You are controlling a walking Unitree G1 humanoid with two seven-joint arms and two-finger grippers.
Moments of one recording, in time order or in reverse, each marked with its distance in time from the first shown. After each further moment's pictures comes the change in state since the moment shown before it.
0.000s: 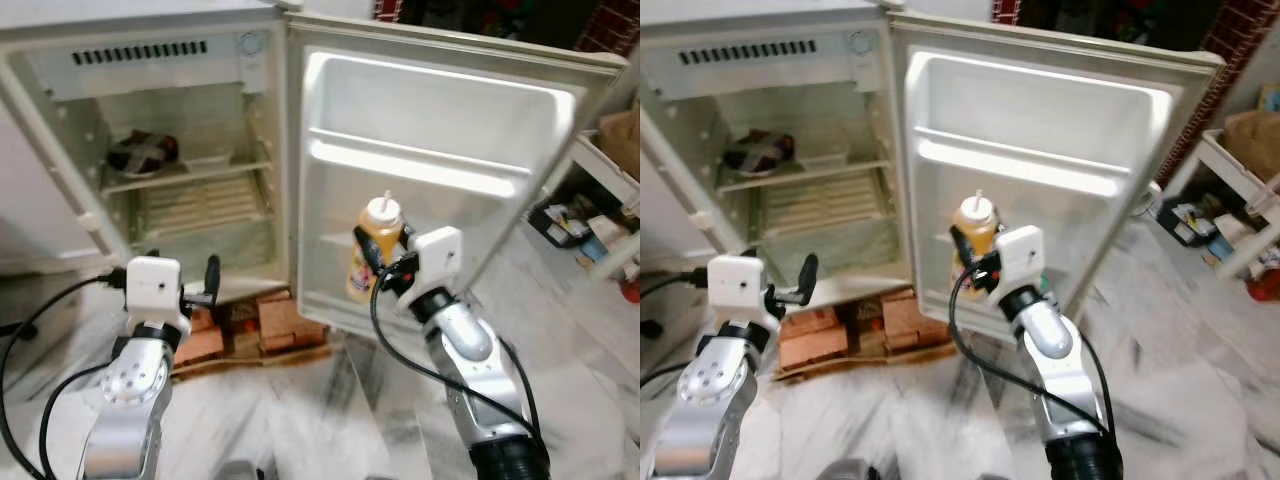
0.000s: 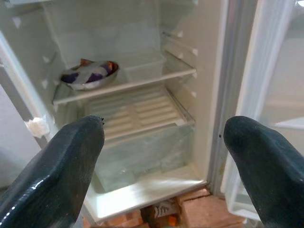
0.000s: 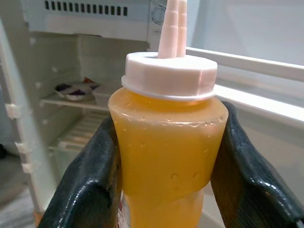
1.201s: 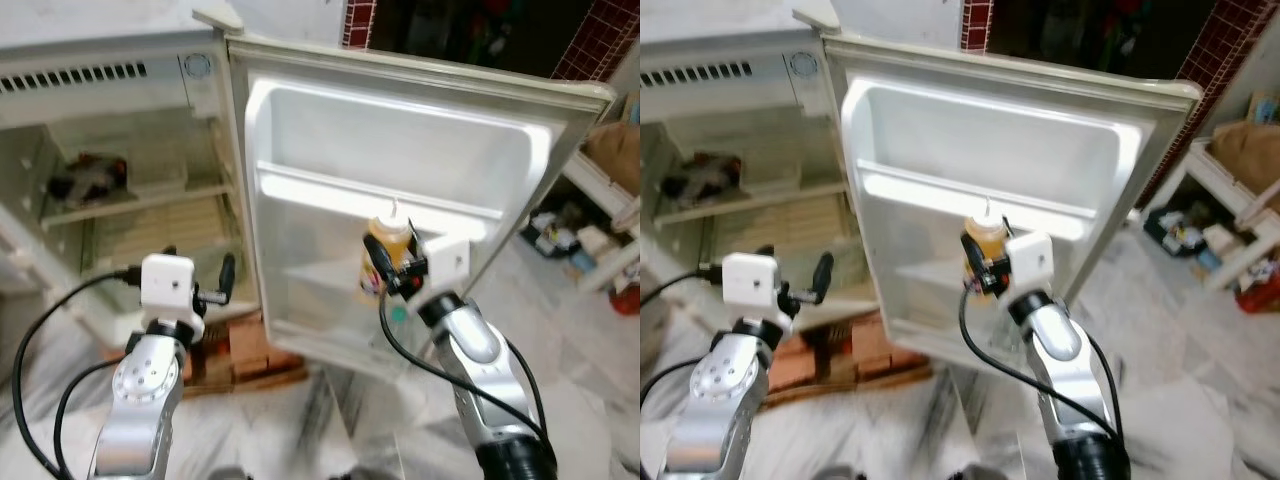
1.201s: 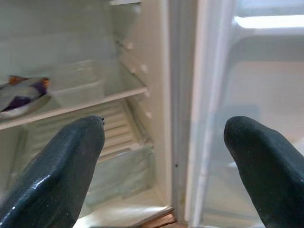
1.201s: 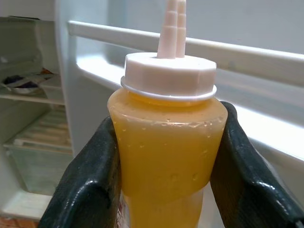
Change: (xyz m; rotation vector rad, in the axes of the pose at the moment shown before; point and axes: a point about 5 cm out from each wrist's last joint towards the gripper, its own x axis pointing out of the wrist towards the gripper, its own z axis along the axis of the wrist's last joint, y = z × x) left arm 0.000 -0.006 0.000 0.002 -0.005 -0.030; right arm -0.004 0.001 -0.008 0.018 0.028 0.006
